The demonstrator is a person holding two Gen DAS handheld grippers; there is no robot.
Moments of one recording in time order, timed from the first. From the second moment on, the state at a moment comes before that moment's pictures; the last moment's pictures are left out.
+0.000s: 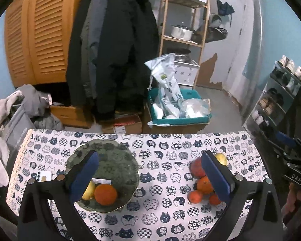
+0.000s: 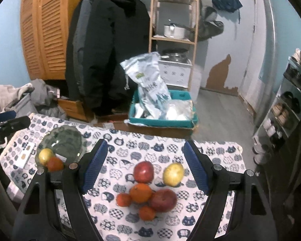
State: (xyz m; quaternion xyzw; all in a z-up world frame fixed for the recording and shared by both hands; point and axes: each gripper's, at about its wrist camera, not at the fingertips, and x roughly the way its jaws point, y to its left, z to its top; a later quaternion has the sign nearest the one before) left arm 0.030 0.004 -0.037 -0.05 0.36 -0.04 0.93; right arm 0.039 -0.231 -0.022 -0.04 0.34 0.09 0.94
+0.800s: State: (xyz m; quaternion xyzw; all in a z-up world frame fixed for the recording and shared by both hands) left arm 0.081 -0.068 -0.147 0.01 0.48 -0.06 0.88; right arm 0.071 -0.282 -0.141 -0.01 0.50 0.06 0.86
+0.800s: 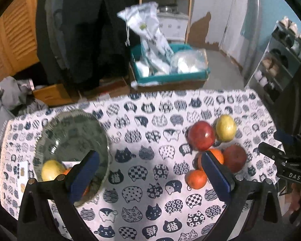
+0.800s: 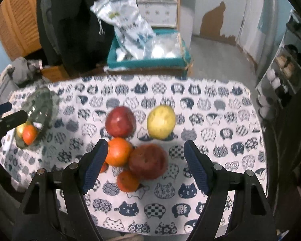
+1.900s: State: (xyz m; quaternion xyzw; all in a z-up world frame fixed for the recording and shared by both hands) left arm 0.099 -0.108 -0.252 0.02 0.58 -0.09 0.81; right arm 0.105 -0.282 -0.256 -0.02 0.62 0.05 0.78
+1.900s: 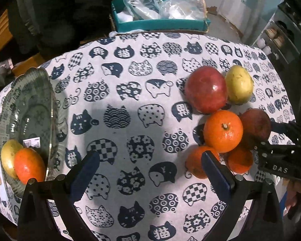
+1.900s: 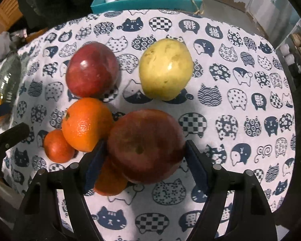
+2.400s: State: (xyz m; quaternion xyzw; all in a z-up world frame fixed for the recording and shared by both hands) left arm 0.091 -0.152 -0.269 0.07 0.60 -0.13 0.79; right arm 0.103 -0.317 -0.254 0.01 0.60 0.01 0.80
